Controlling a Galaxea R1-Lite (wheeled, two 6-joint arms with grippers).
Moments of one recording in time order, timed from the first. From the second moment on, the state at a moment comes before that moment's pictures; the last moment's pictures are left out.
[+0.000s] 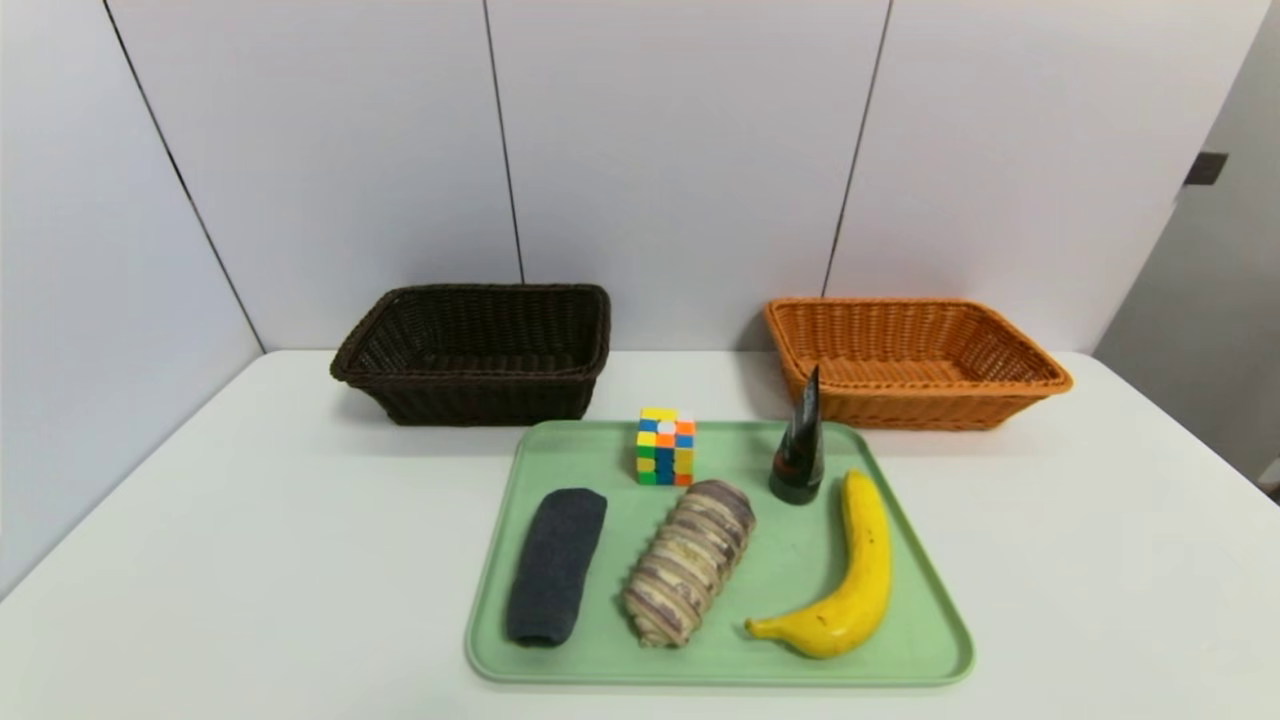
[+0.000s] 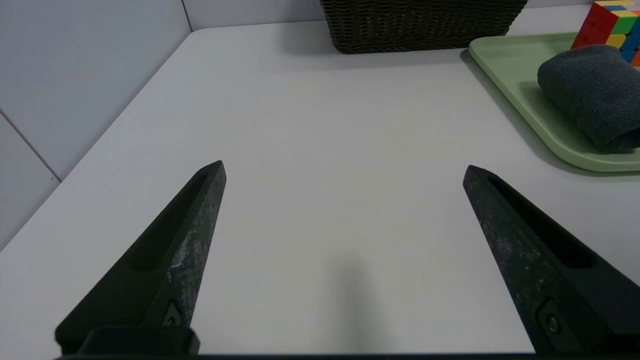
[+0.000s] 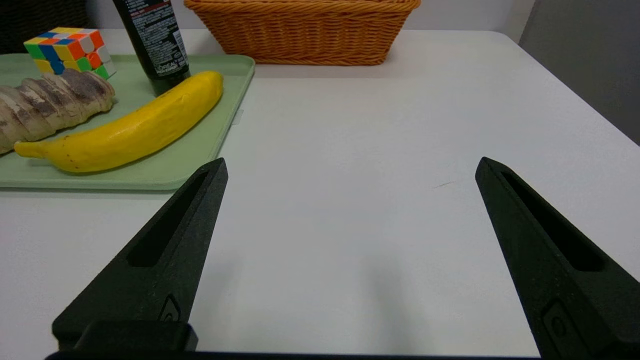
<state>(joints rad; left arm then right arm) 0.01 0.00 0.00 -0.03 -0.02 0.04 -0.01 0.00 0.00 0.00 0.01 -0.01</state>
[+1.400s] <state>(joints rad) 0.01 0.28 -0.55 0.48 -0.12 0.00 -0.02 0.59 -0.73 0.36 0.04 0.14</state>
